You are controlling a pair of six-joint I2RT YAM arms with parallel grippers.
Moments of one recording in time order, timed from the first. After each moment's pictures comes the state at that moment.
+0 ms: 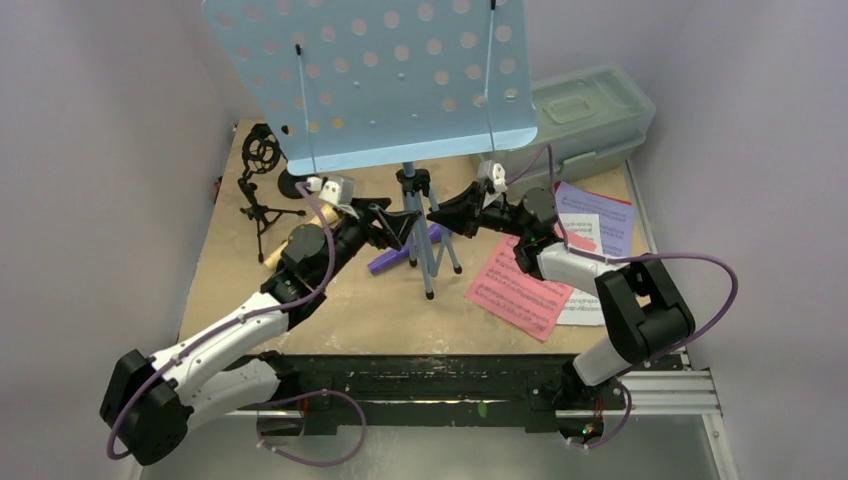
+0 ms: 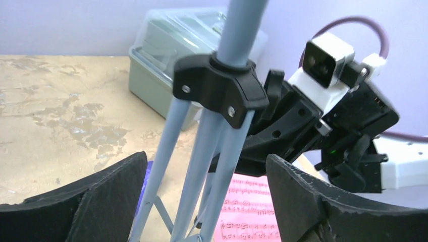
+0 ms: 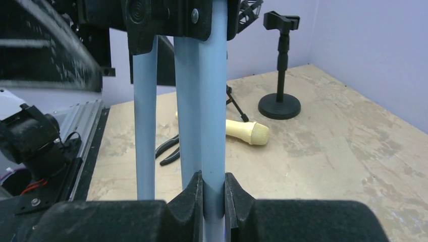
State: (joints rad) left arm -0.68 1.03 0.63 0.49 0.01 -0.45; right arm 0.44 1.55 0.74 1.01 -0.84 0.25
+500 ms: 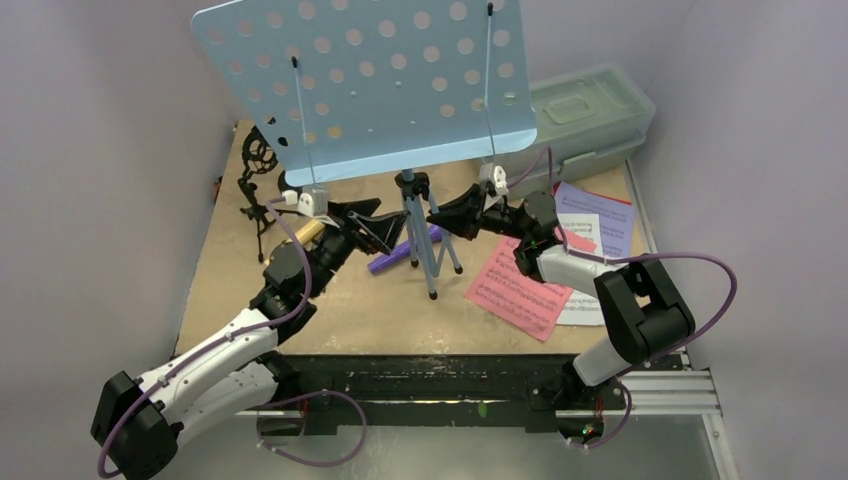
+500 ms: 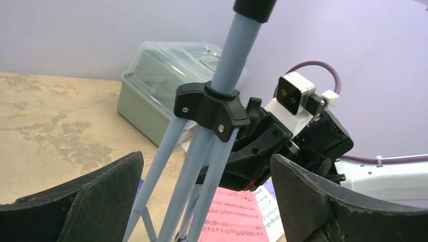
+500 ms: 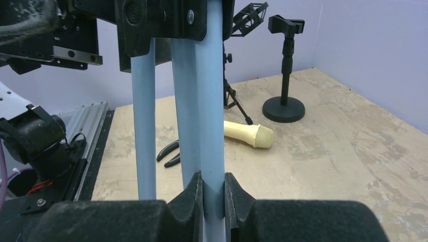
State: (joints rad) left arm -0.67 0.86 0.52 0.58 -0.07 -0.54; right arm 0.44 1.55 0.71 1.07 -0.87 0.27
